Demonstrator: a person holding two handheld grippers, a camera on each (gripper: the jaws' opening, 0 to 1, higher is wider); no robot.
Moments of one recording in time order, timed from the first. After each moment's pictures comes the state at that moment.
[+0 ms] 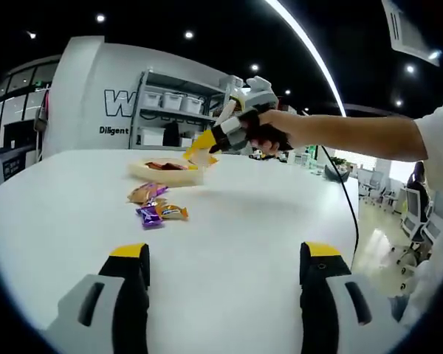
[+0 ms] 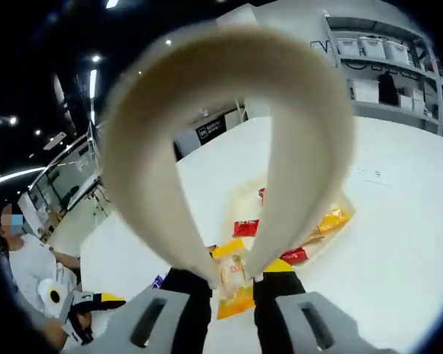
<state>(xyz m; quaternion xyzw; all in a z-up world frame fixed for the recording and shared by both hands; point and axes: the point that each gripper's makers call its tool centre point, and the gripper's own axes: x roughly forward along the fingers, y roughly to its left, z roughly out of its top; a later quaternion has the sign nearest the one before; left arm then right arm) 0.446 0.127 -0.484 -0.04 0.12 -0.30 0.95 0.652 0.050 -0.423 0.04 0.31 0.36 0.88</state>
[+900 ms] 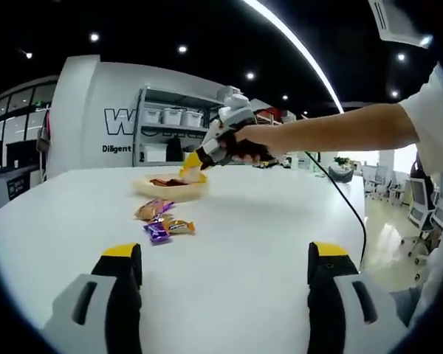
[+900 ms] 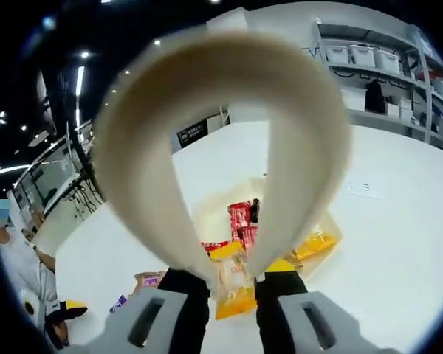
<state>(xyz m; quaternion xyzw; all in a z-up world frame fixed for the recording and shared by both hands) 0.450 0.132 -0.474 -0.01 0.07 -0.28 0.96 0.701 0.057 -0.440 0.02 0.30 0.31 0.90</state>
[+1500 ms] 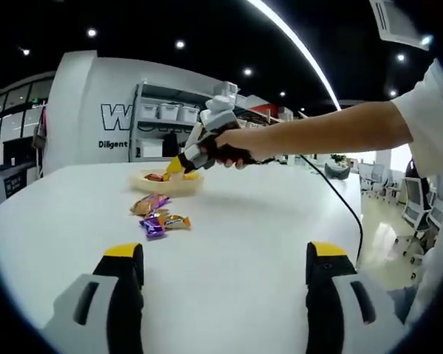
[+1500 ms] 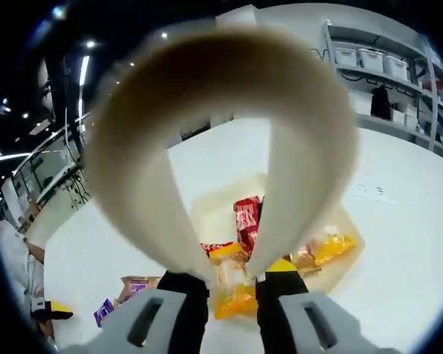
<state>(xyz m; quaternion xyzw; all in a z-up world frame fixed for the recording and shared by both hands) 0.447 0.129 -0.478 -0.01 0.09 -0.30 0.95 0.713 0.077 -0.461 -0.01 0.29 0.32 0.90</state>
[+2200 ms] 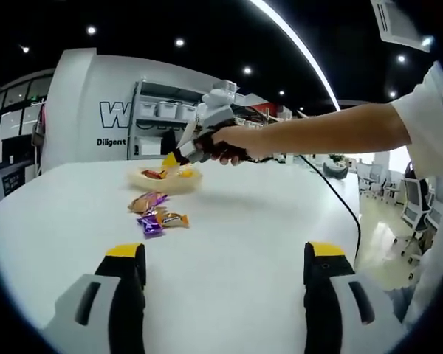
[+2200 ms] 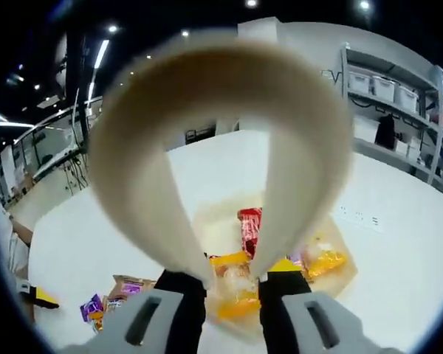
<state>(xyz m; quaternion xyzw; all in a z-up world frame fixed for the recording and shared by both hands) 0.444 0.127 -0.481 -0.02 0.09 -0.30 0.95 0.718 0.081 -0.440 -0.07 0.23 0.33 0.91</state>
